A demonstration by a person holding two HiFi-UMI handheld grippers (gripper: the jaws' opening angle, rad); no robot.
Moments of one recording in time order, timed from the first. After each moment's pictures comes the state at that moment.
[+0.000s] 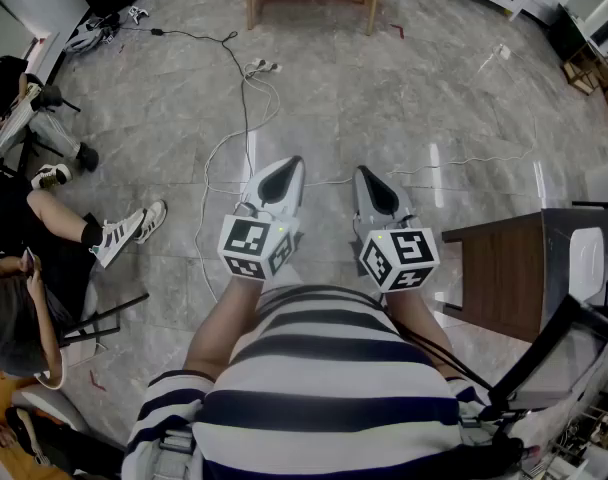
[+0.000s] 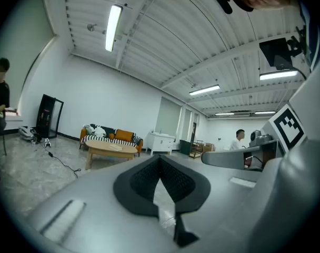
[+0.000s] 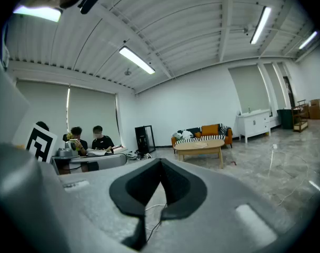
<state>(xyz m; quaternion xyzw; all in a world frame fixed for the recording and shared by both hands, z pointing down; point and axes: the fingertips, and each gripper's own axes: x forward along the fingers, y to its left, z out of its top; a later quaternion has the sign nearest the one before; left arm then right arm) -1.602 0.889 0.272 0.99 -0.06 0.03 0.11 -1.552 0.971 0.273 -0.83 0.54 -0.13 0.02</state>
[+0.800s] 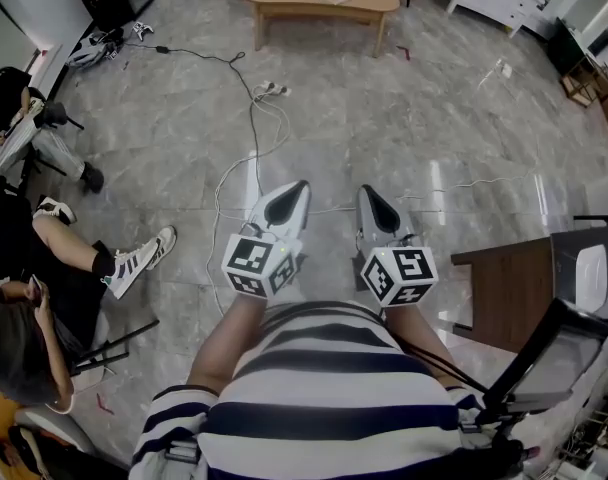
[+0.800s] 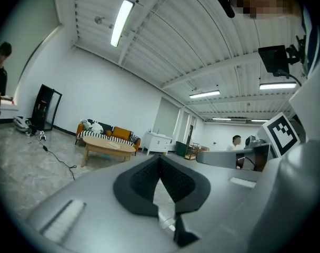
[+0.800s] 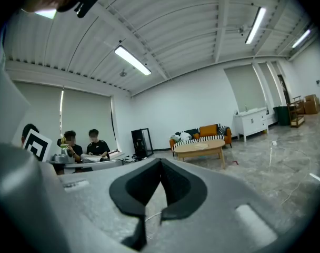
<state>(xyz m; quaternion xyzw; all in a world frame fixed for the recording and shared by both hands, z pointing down) -1.608 0.816 0.285 0.99 -0.03 0.02 0.15 -1.553 0.894 0.283 -0.84 0.52 -0.13 0.05</state>
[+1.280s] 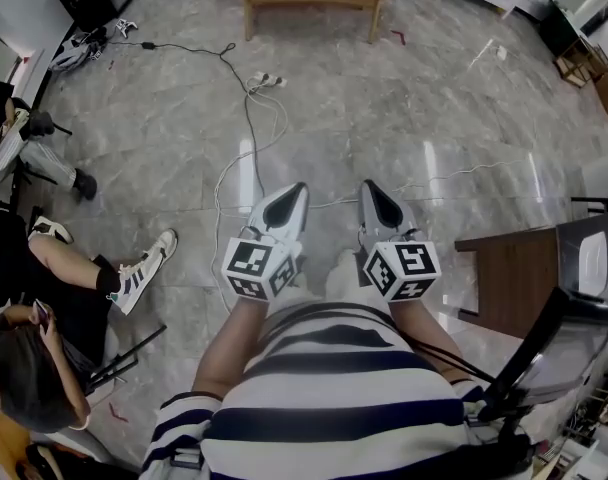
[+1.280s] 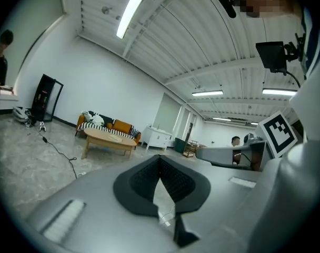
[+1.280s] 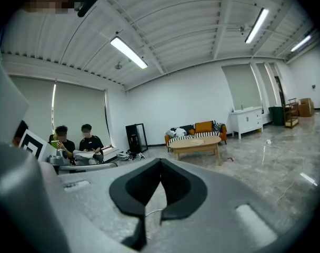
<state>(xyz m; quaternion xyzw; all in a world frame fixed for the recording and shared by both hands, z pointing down) -1.610 0.771 0.313 0.98 -0.02 0.05 0.18 -1.547 0.852 0.301 -0.86 0.49 -0.15 0.03</state>
